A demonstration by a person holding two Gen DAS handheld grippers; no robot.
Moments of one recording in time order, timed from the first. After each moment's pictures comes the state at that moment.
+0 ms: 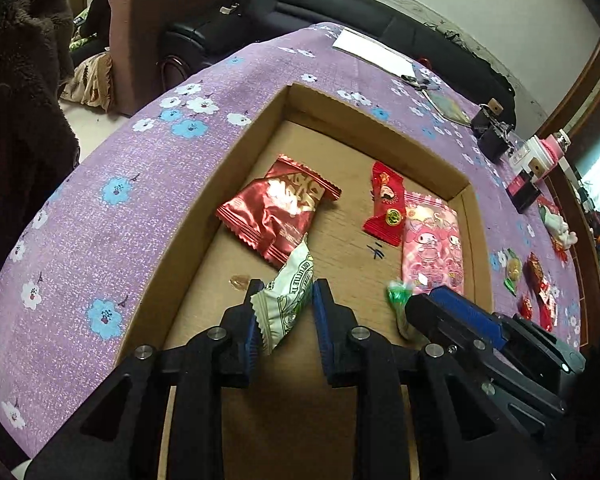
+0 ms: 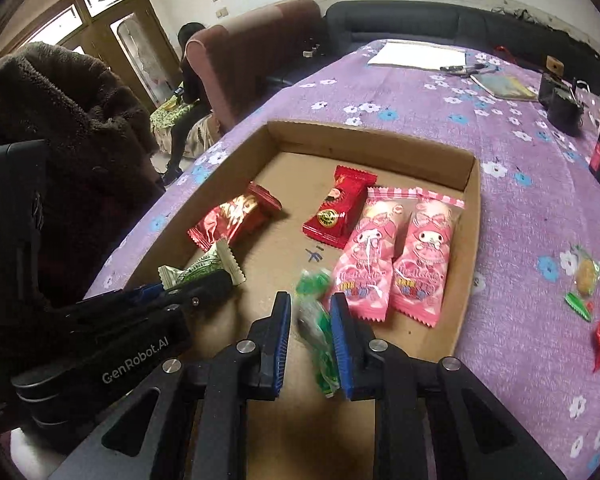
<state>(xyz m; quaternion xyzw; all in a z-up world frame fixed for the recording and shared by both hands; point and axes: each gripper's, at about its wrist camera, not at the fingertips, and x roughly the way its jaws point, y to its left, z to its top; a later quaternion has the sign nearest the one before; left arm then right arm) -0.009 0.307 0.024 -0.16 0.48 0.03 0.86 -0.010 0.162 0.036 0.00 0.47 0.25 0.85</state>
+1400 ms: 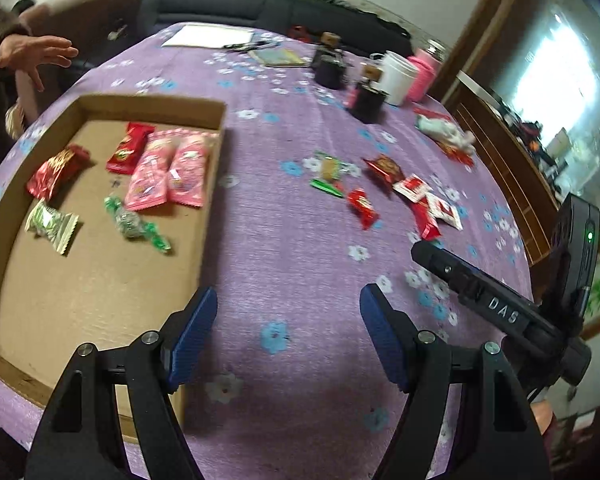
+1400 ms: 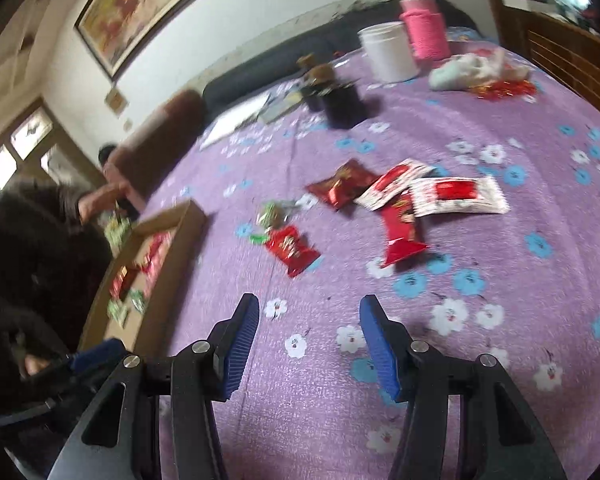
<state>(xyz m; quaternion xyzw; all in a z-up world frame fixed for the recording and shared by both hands) -0.070 0.131 0.066 -0.10 0.48 -0.12 0.87 -0.073 -0.103 0.043 0.16 0.43 0.11 0.88</state>
